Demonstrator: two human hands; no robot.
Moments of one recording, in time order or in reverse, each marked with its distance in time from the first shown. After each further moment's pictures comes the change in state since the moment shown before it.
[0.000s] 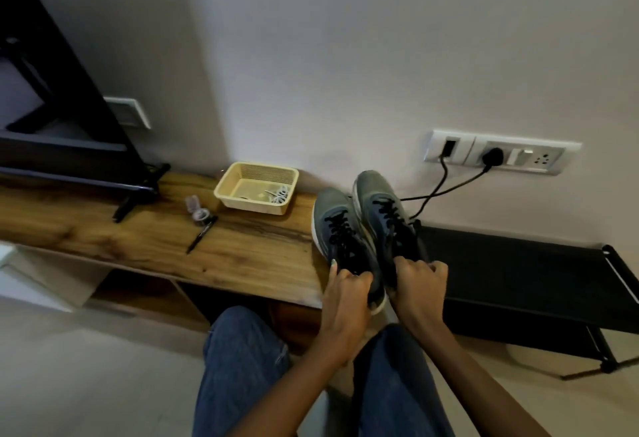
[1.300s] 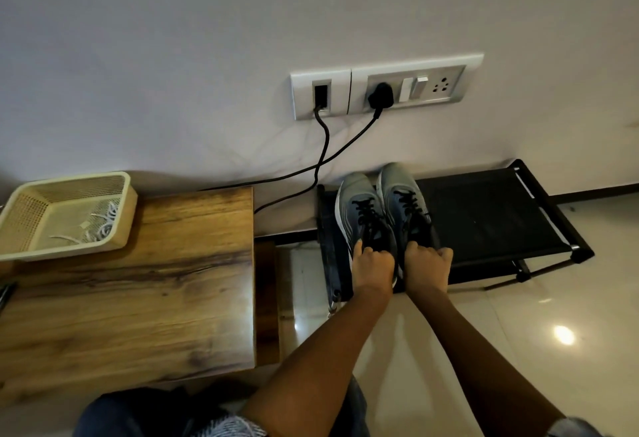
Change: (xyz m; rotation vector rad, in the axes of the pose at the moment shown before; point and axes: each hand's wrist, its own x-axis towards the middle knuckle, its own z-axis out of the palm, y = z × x) left_hand 0.169 0.154 0.225 0.223 -0.496 0.243; right_hand 0.043 0.236 0.112 -0.263 -0.575 0.514
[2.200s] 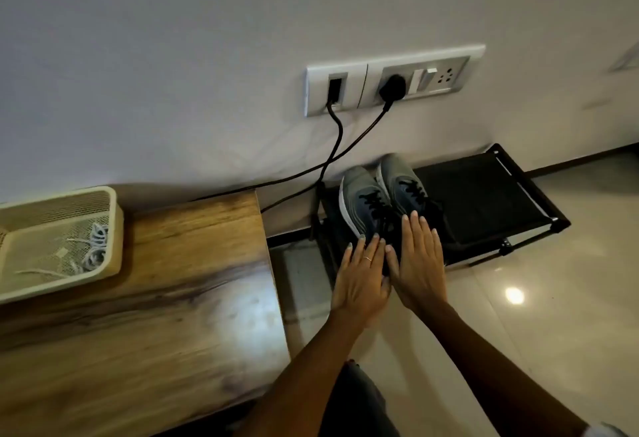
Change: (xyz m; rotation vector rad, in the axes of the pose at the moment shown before) left_hand -0.039 -0.086 0.022 -0.161 0.264 0.278; right_hand -0.035 -0.056 0.012 0.293 0.358 -0.068
